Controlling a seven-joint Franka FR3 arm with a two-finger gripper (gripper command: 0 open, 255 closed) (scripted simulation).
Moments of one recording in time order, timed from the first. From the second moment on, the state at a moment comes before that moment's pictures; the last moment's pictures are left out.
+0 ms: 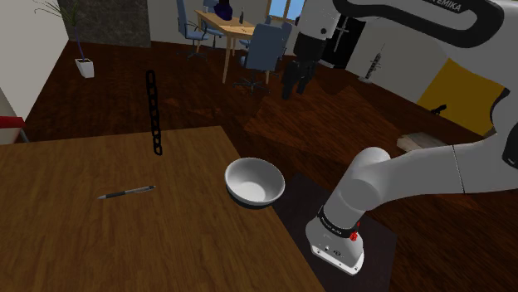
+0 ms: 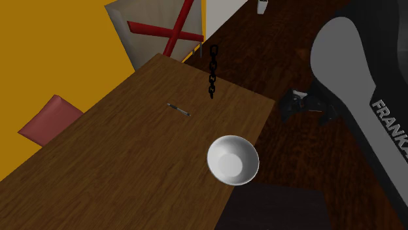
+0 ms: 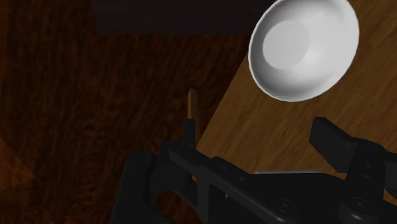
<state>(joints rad) 0.01 -0.82 0.07 -2.28 0.08 1.47 0.04</state>
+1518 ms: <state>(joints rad) 0.18 -0.18 0.21 -2.10 0.09 1.91 -0.23</state>
